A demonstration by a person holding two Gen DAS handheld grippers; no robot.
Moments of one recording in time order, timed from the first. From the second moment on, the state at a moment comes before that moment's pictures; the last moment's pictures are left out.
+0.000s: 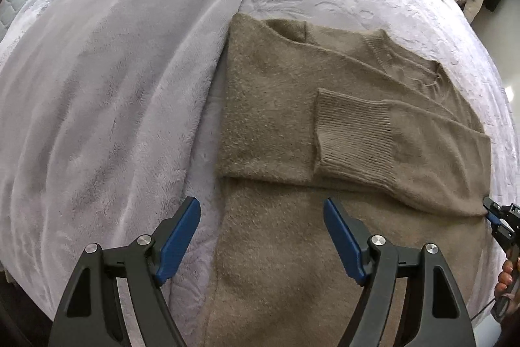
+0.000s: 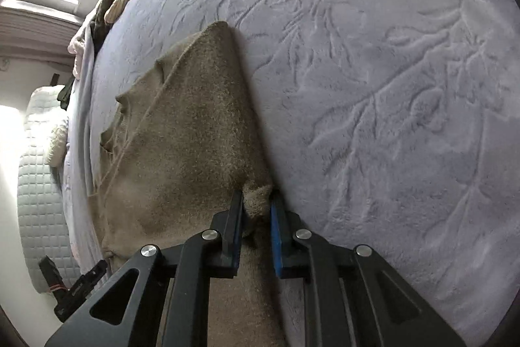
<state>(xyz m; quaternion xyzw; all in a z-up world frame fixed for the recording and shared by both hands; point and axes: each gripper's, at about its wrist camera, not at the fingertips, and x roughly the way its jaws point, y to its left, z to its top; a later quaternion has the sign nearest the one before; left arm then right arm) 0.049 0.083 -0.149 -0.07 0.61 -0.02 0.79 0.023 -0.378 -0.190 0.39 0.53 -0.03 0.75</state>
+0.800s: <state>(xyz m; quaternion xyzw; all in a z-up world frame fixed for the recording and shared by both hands) 0.000 0.059 -0.131 -0.03 0.65 -0.05 0.76 -0.047 -0.296 -0.132 0.26 0.60 -0.02 0.76</state>
